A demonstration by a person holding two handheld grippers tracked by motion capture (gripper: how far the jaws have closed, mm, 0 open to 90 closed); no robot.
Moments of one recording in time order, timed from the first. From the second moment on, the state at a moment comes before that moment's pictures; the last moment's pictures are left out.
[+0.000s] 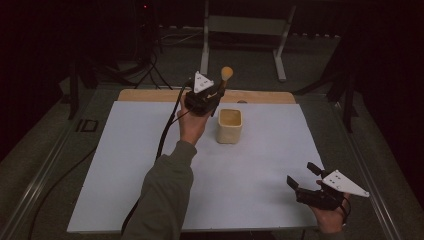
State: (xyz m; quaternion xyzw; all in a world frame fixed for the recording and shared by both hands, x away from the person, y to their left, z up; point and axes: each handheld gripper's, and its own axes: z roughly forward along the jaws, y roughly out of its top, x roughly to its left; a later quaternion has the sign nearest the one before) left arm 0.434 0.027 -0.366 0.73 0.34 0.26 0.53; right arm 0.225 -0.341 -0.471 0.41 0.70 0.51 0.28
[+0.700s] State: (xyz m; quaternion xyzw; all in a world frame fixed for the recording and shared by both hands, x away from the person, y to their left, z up) left arm 0.434 0.010 -0.367 0.73 0.34 0.24 0.55; right arm 0.225 -0.342 -0.471 0.41 0.70 0.51 0.28
